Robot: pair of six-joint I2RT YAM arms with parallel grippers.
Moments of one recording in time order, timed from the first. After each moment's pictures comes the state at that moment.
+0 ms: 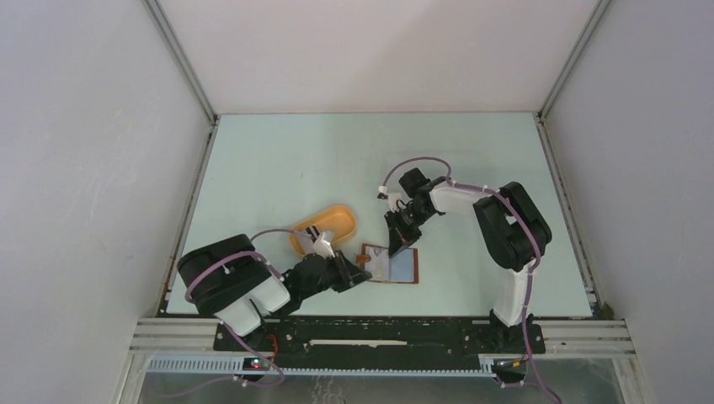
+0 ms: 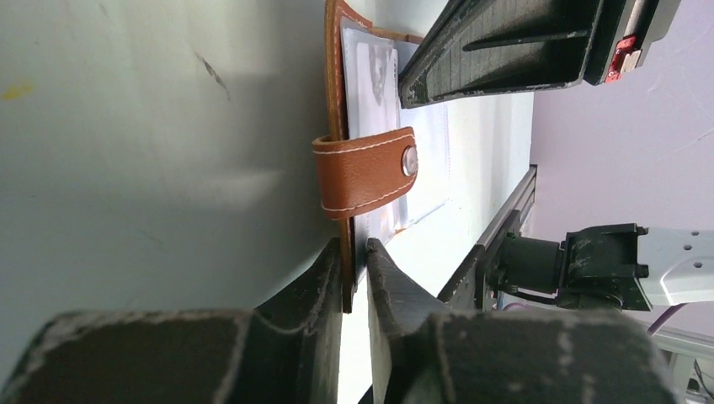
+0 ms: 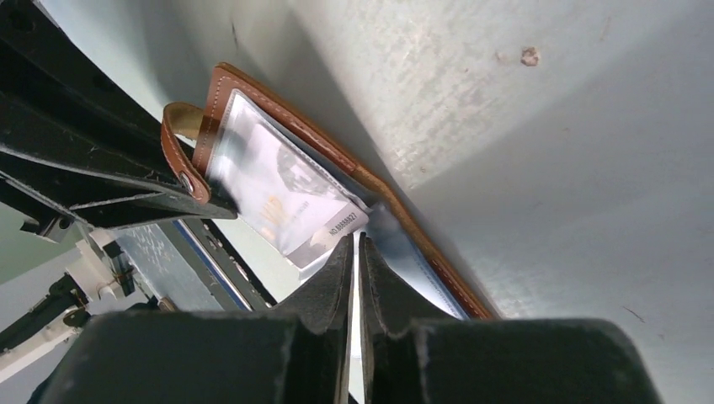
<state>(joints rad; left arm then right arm) -0.93 1.60 0.10 1.07 0.02 -1.19 0.53 1.93 1.16 -0.60 -0.69 0.03</state>
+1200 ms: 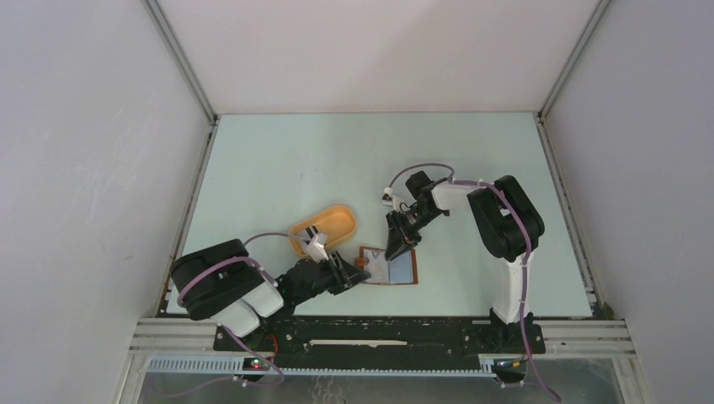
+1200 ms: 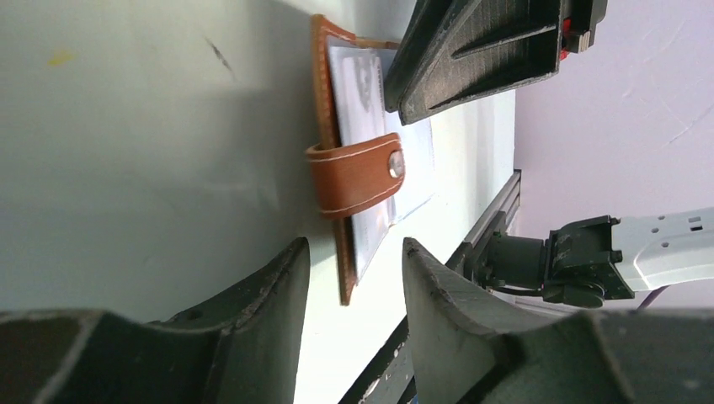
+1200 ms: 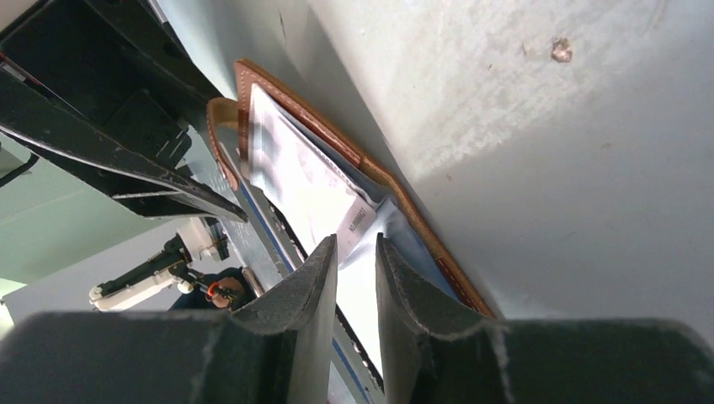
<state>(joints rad) -0.95 1.57 0.04 1.15 -0.01 -1.20 0.48 2.02 1.16 -0.59 -0.93 0.06</state>
